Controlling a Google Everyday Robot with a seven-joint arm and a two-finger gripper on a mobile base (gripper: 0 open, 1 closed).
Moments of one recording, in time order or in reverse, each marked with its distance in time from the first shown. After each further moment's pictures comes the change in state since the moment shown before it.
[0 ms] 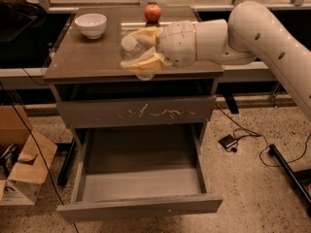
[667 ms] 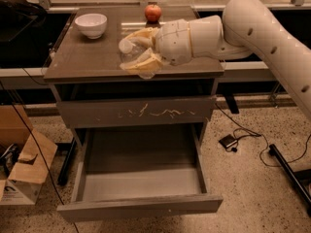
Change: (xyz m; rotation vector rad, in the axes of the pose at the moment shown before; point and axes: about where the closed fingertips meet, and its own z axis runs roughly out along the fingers) arm 0.012 -0.004 0.008 -0.029 0.075 -0.037
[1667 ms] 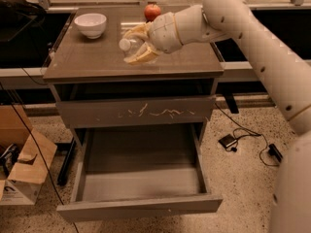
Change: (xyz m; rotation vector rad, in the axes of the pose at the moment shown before) arm 0.070 -0.060 0.020 -0.035 0.176 -0.157
